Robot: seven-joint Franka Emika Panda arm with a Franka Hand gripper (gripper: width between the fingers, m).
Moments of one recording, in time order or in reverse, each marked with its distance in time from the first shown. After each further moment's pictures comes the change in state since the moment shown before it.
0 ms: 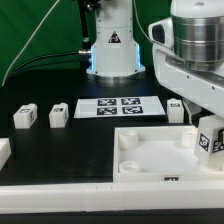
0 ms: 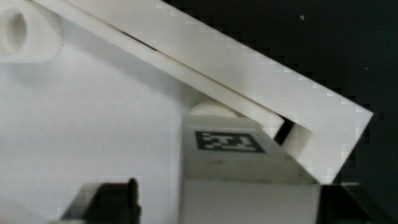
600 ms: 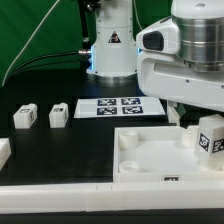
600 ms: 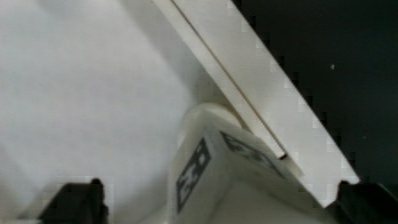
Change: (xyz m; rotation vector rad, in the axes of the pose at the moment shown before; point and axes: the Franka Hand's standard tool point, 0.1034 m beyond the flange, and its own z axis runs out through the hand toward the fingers) arm -0.002 0.004 0.000 -0.042 -0.009 -0.567
